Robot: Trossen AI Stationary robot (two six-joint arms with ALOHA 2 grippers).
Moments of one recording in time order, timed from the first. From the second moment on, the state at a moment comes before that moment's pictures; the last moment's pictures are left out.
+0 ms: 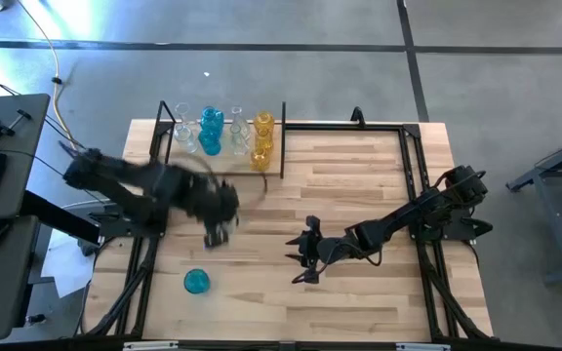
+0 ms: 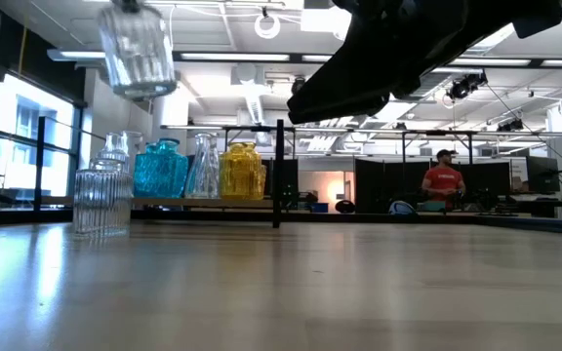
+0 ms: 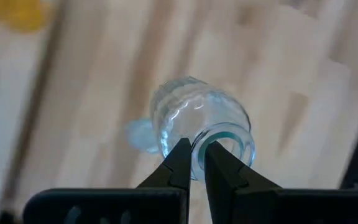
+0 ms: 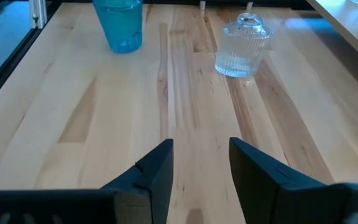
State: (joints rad) left arm -0.29 1.47 1.57 -1.39 -0.16 -0.56; right arm 0.40 1.73 0.91 0.27 0.38 0.20
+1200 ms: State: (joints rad) left arm 0.60 1.49 1.36 -1.10 -0.01 -0.23; right arm 0.41 1.73 0.91 0.27 0.39 0.19
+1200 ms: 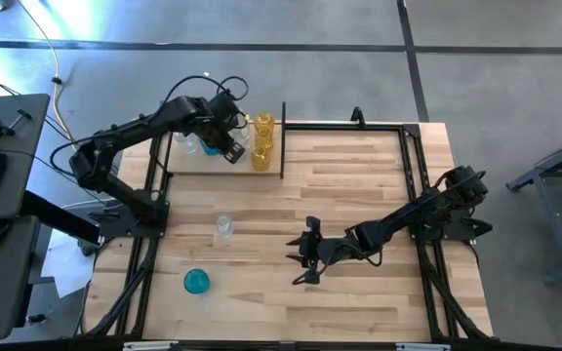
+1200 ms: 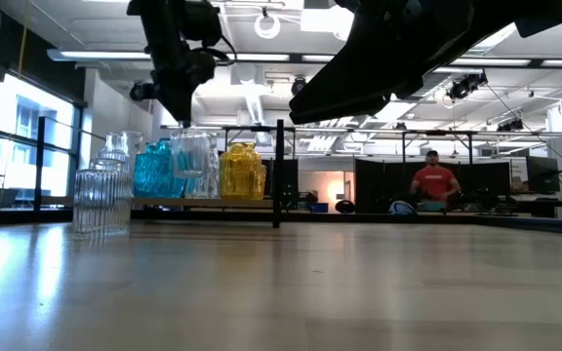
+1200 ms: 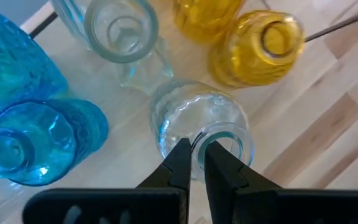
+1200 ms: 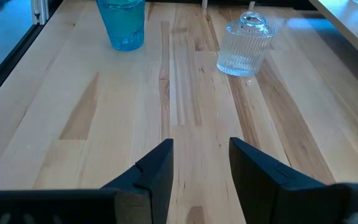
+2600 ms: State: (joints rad) left arm 0.62 1.58 1.36 -1.07 0.00 -0.23; right arm 0.42 1.73 0.91 0.27 0.39 0.19
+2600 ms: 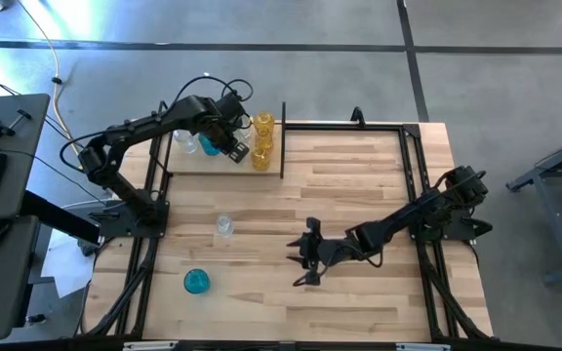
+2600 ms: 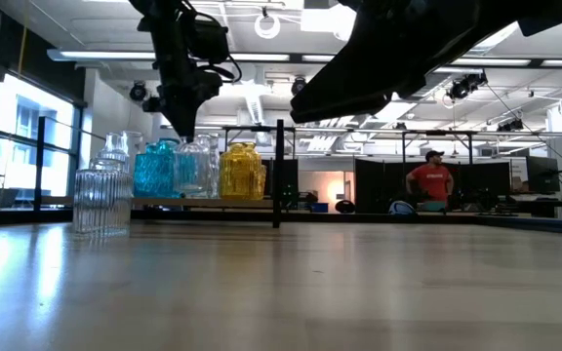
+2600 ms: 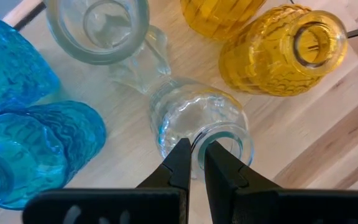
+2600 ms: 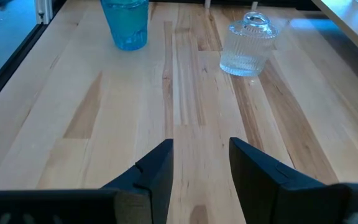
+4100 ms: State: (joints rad) left arm 0.61 1.61 1.36 -1.04 -0.02 -0.21; right arm 0.42 1.73 0.91 0.27 0.39 0.19
